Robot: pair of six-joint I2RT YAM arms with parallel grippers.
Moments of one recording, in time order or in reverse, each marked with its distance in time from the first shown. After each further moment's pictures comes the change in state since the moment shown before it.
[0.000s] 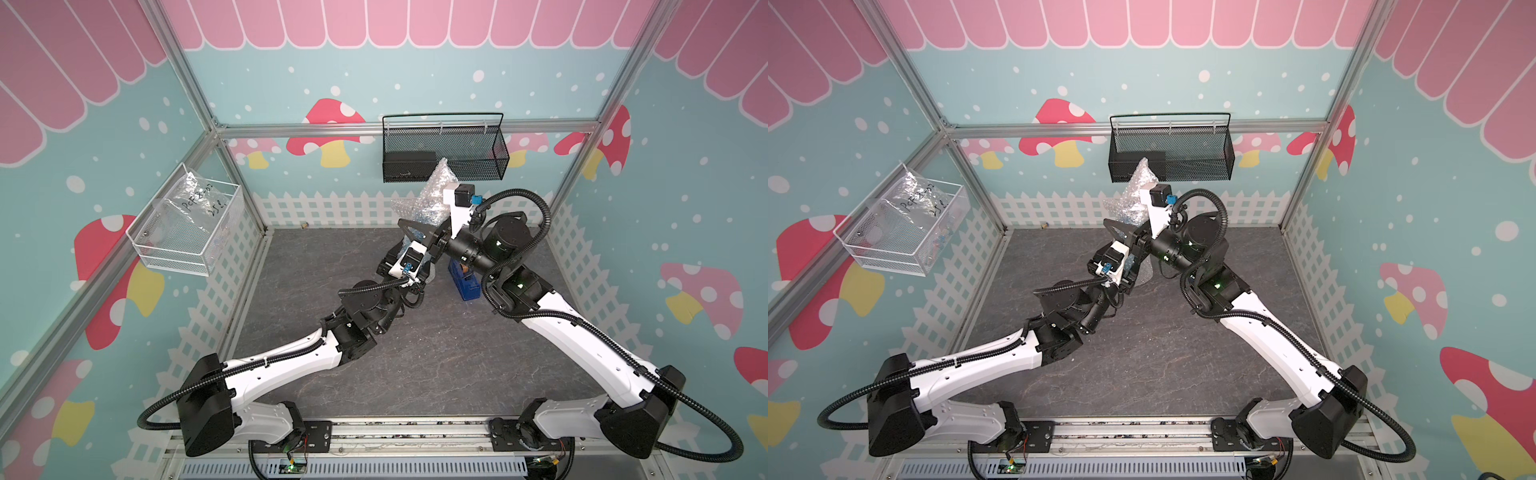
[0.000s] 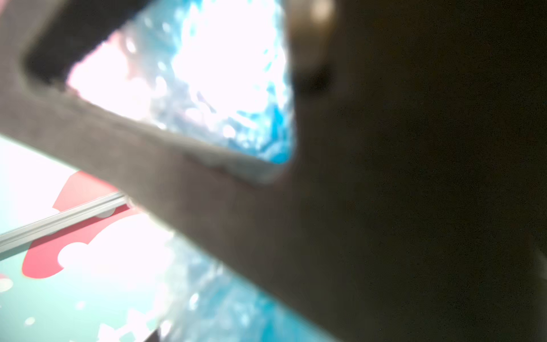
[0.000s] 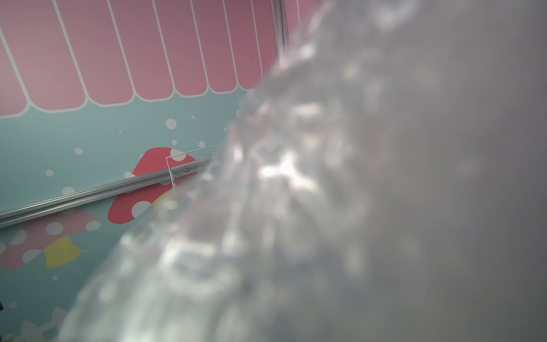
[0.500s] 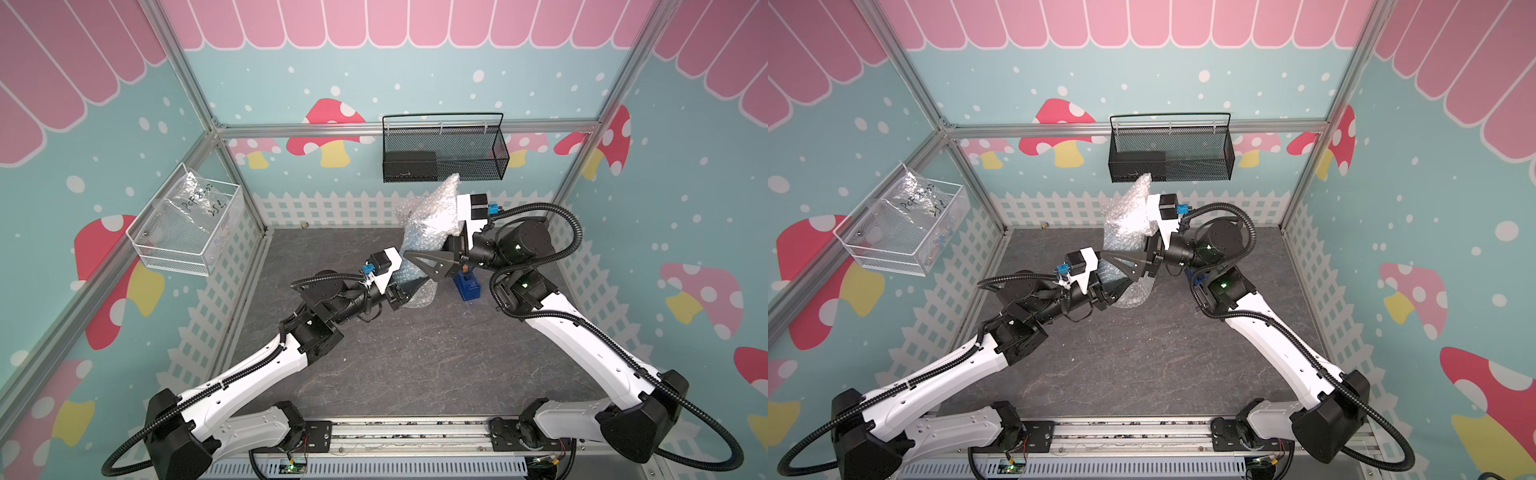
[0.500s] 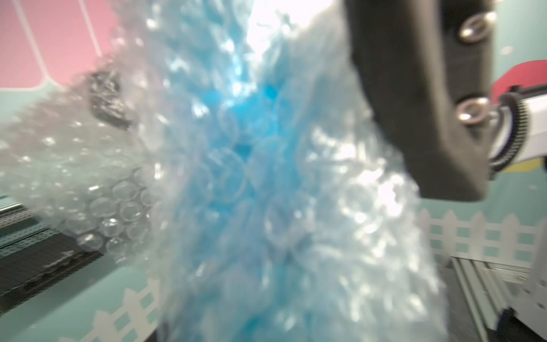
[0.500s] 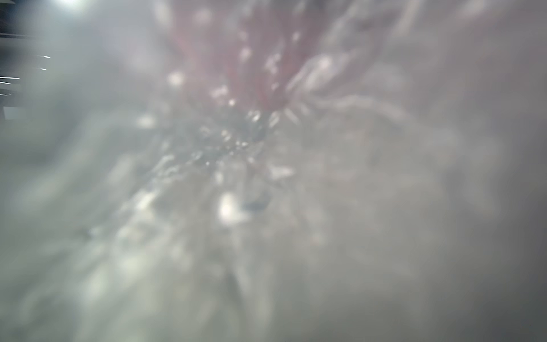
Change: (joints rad) left arm 0.171 -0.195 -0.018 -0.240 0.791 -0.305; right arm -0.078 0.007 -0.053 0.306 -0.545 0.119
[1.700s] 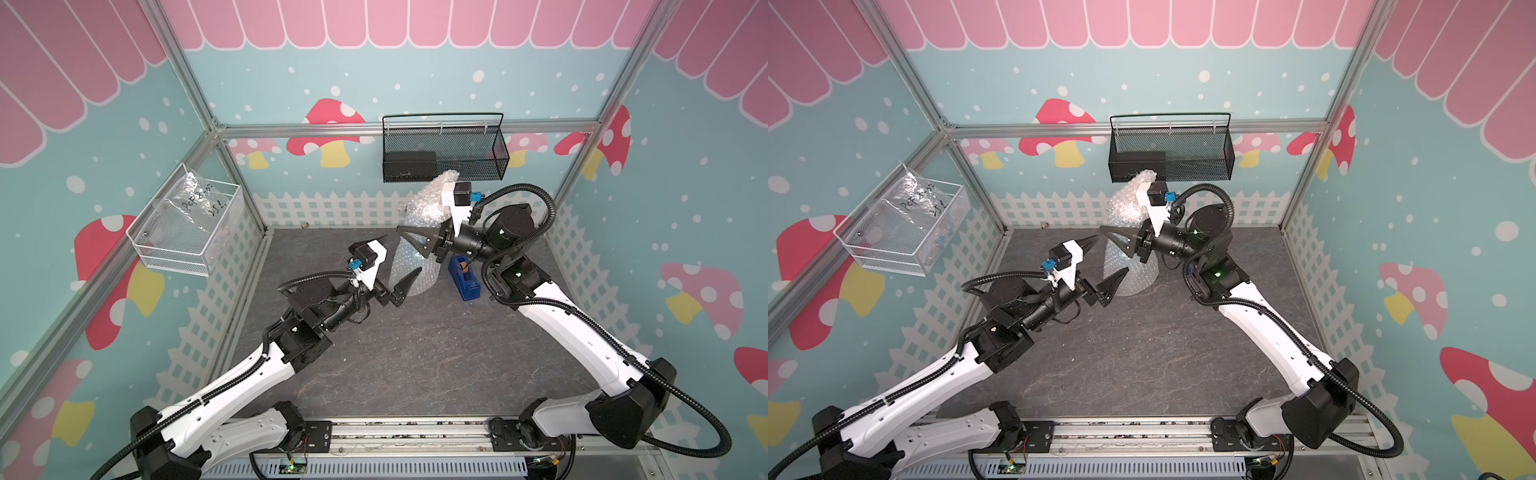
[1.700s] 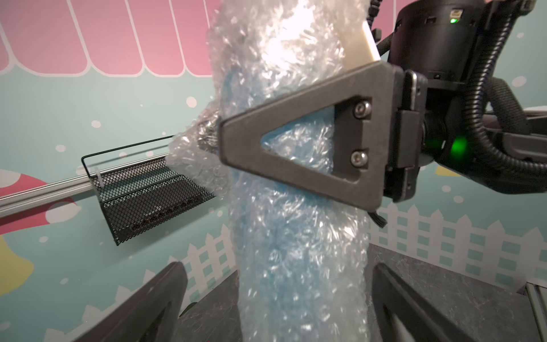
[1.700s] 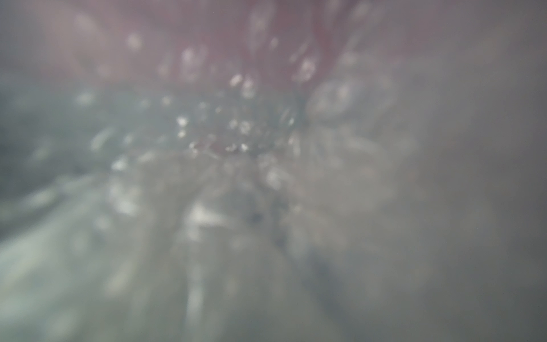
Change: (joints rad) left arm -0.009 -0.048 -0.006 -0.051 -0.314 0.043; right arm 0.008 0.053 0.100 -0.247 0.239 -0.148
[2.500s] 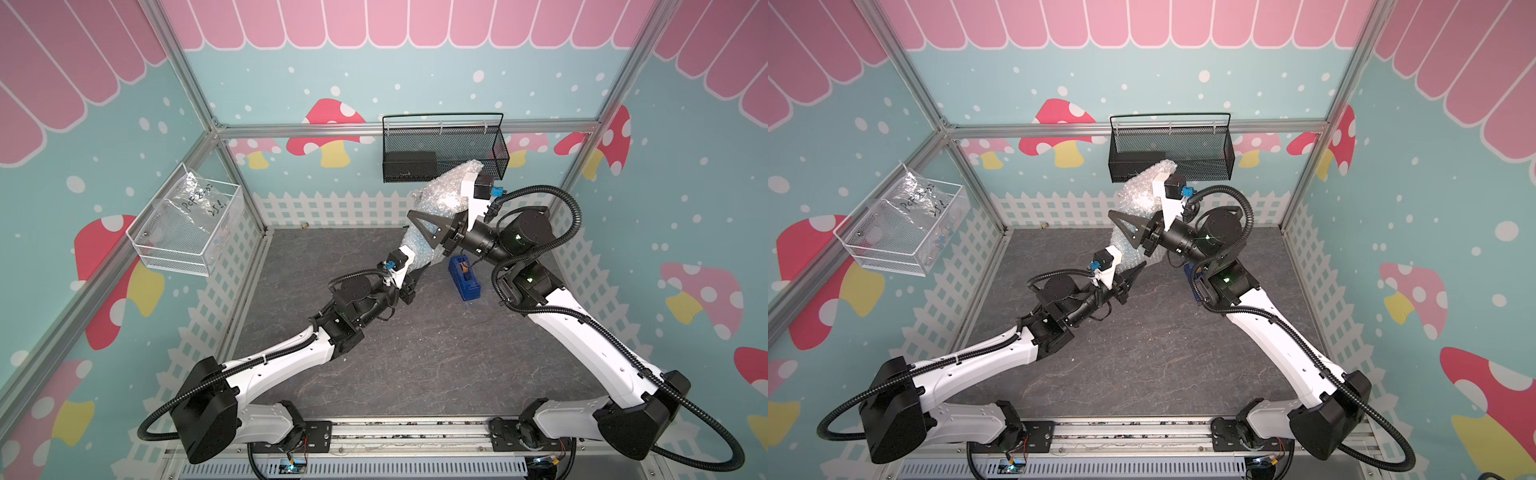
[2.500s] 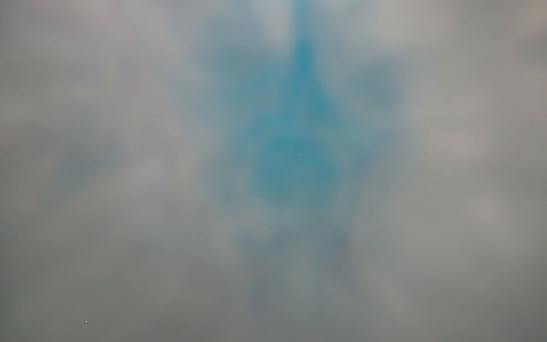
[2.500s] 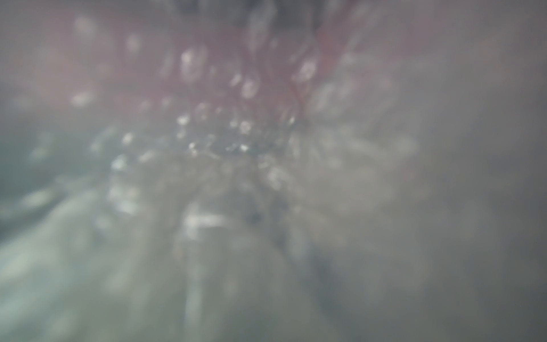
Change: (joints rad) left arm -0.017 0.233 -0.099 0.273 -0.065 -0.029; right arm -0.004 -0.062 -0.013 0.040 0.145 0.066
